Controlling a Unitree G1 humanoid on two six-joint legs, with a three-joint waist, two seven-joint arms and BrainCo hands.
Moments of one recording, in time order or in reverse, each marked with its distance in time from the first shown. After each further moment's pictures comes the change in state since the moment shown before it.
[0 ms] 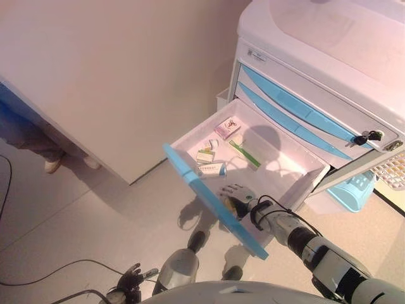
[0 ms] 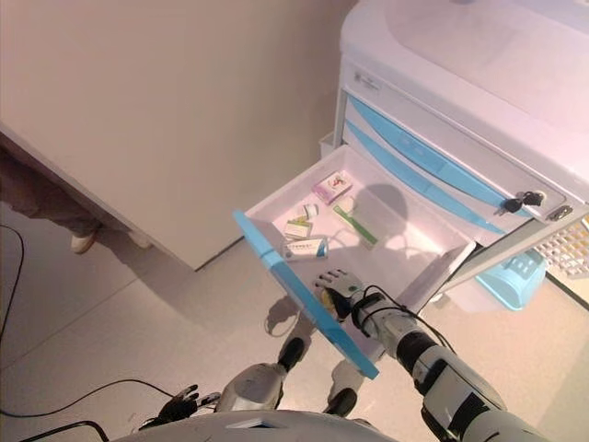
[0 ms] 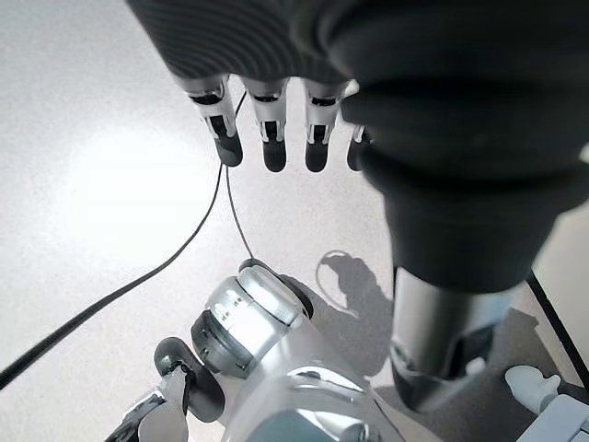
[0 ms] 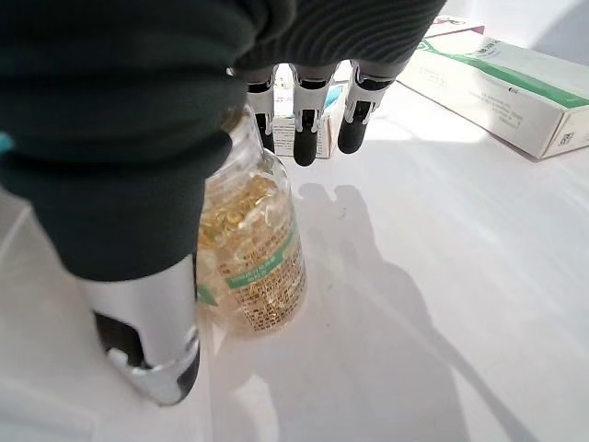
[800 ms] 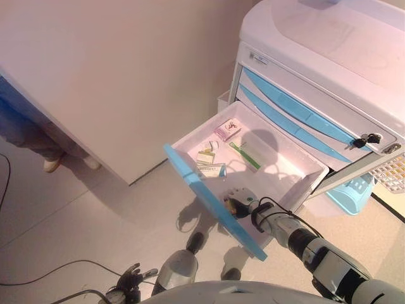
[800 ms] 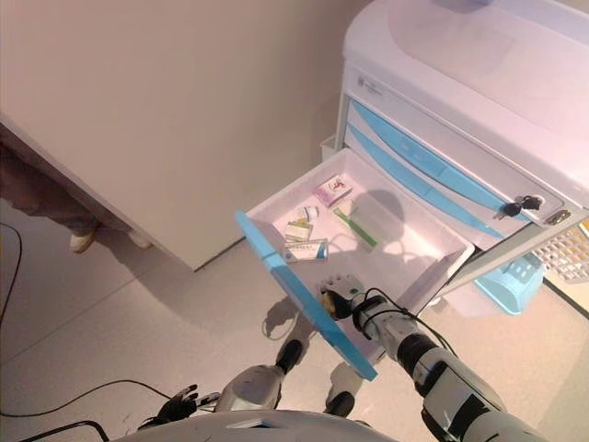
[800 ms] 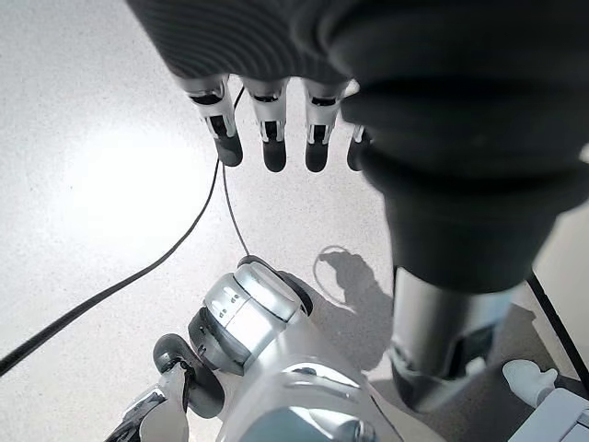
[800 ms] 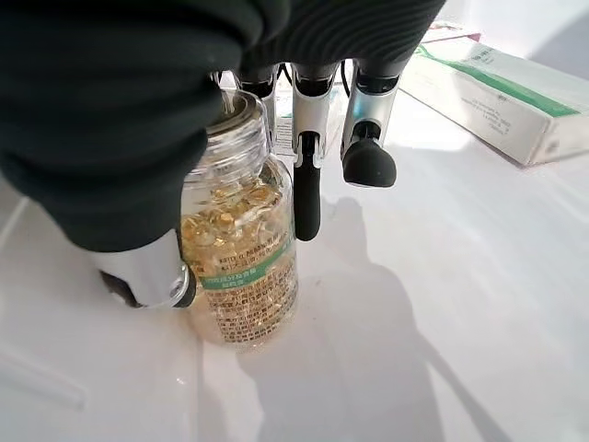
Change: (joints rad) left arm -0.008 0.008 -0.004 0.002 0.001 0.001 0.001; right arm 0.008 -0.008 0.000 -0.012 -0.039 -0.001 0.002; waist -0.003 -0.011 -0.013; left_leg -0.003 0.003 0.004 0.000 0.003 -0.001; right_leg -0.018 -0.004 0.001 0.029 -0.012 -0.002
